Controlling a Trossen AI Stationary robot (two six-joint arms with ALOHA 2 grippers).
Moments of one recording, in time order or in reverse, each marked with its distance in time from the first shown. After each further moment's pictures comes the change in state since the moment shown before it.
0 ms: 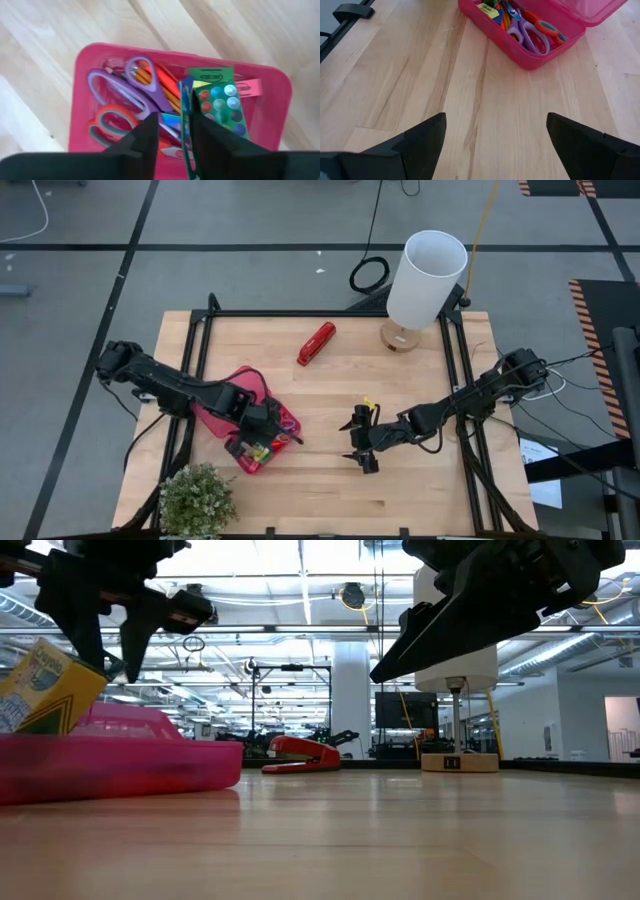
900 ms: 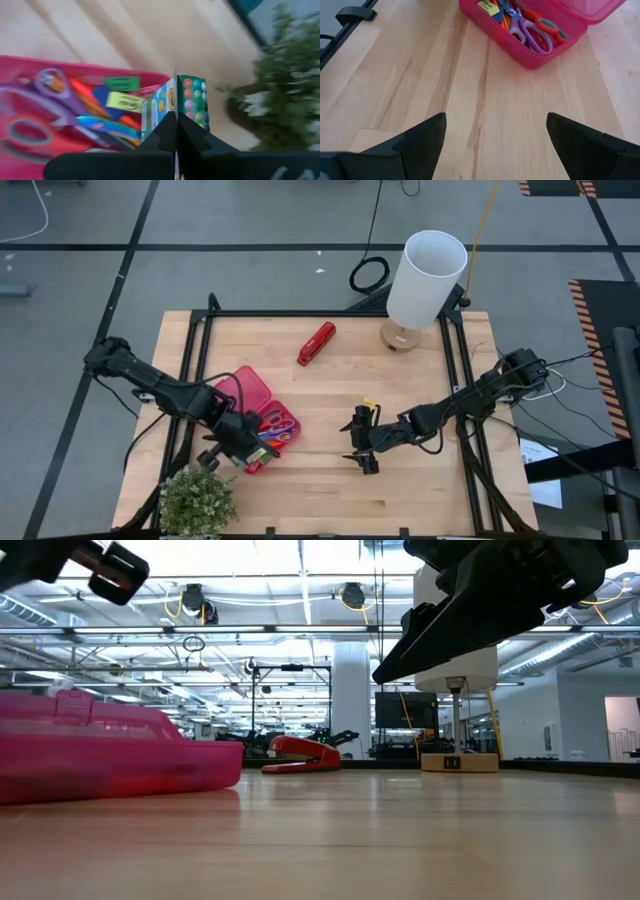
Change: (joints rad) left arm -0.135 -0.136 0.001 -0.097 0.227 -0.157; right arm 0.006 0.000 0.000 -0.002 0.002 0.023
